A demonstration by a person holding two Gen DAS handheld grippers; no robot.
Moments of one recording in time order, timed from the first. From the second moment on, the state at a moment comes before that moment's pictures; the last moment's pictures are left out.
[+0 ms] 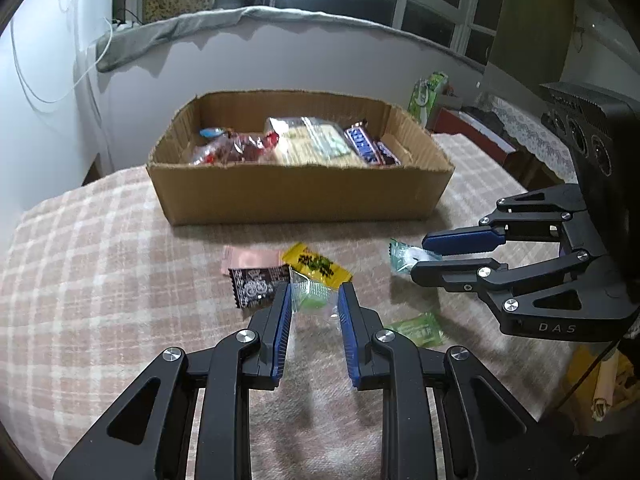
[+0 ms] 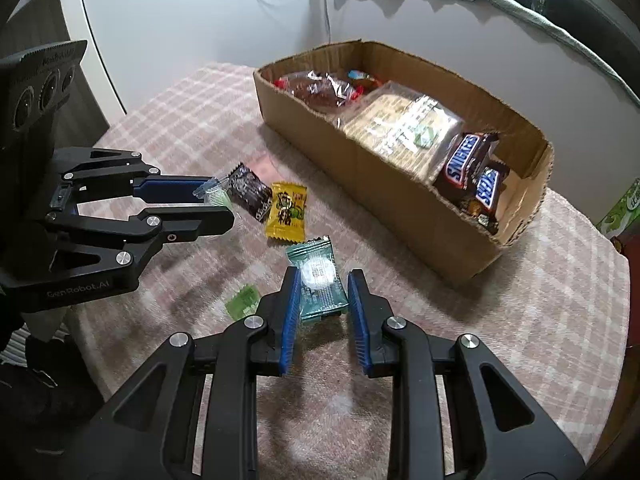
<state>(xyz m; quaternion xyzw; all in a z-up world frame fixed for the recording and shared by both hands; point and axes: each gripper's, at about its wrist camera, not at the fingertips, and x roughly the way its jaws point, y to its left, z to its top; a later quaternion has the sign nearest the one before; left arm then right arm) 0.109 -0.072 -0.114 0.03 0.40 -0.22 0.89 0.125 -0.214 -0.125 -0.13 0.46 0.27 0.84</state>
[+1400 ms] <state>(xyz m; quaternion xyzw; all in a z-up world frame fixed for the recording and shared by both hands) 0.243 -0.086 -0.074 0.01 0.37 -0.19 0.91 0.255 -0.256 -0.070 -0.05 0.41 0.18 0.89</state>
